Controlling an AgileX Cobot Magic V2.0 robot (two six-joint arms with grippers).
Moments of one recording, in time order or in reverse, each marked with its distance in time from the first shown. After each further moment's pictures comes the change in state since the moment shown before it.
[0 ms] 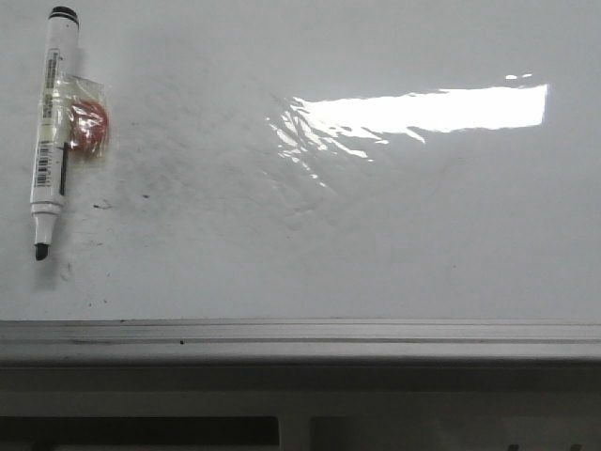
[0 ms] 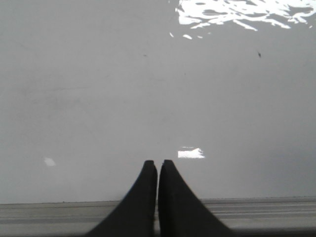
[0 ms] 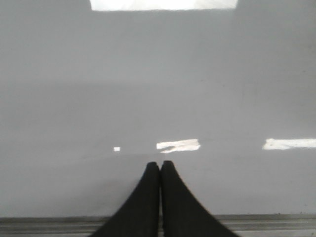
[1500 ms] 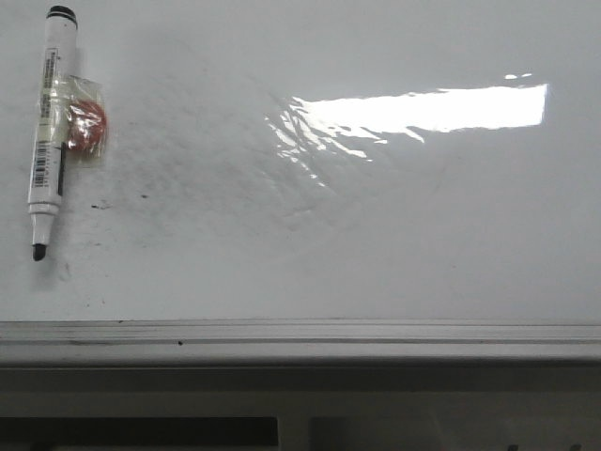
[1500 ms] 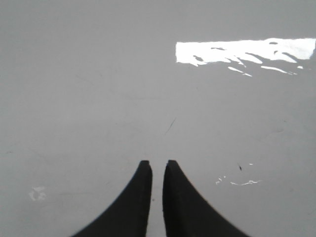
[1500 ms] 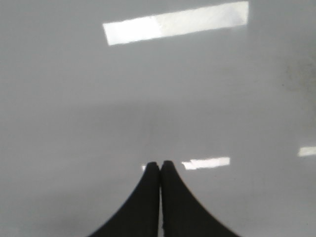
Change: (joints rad) left arm 0.000 0.204 -0.181 -0.041 -0.141 0.000; right arm 0.000 0.179 -0.205 0.157 -0.050 0.001
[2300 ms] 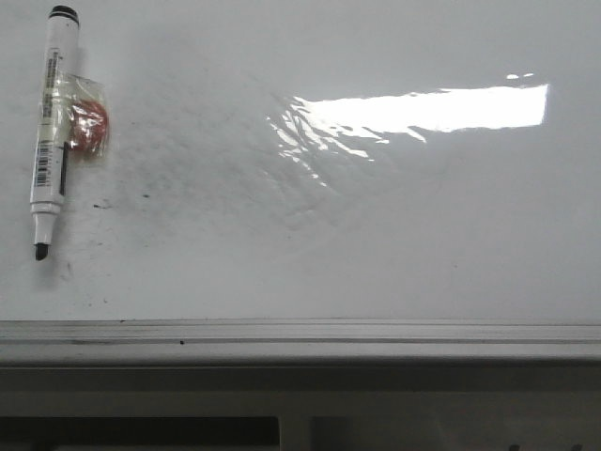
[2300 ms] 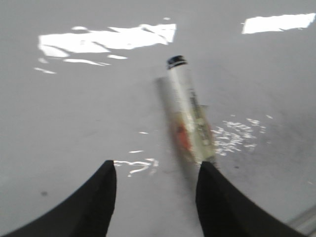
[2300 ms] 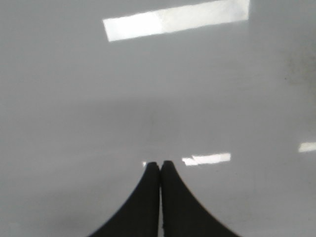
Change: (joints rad) left arm -0.554 0.350 0.019 -0.031 -0.355 -0.002; right arm 0.000 0.000 0.000 0.004 0.014 0.000
